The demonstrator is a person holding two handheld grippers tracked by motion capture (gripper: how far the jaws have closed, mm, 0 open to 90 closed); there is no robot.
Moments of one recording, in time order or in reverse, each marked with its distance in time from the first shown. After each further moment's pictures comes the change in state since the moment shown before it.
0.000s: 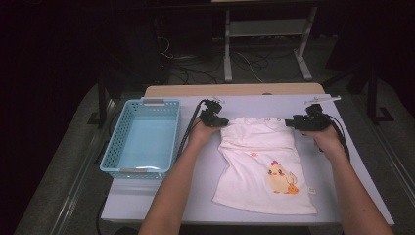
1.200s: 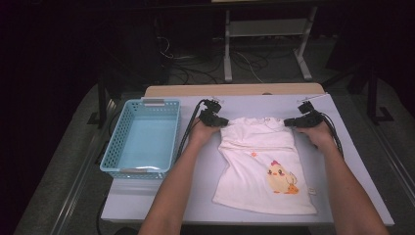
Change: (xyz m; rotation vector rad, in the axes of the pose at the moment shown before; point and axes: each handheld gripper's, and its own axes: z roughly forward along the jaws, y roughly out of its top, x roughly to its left) left arm 0.001 0.000 0.000 0.001 -0.007 -0.014; right arm -0.022 0.002 0.039 0.145 0.034 0.047
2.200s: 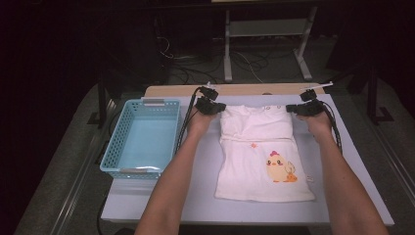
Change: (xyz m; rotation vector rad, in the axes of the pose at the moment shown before) left arm -0.001 0.034 -0.037 -0.163 0.075 0.023; right arm 0.000 0.034 -0.018 -0.137 -0.092 0.010
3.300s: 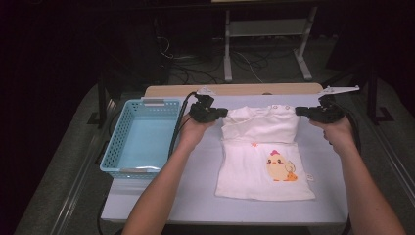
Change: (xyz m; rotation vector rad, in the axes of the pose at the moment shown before) left arm -0.037 -0.019 -0.066 -0.065 -0.144 0.044; right arm 0.020 -0.018 -0.080 -0.107 0.130 -0.076
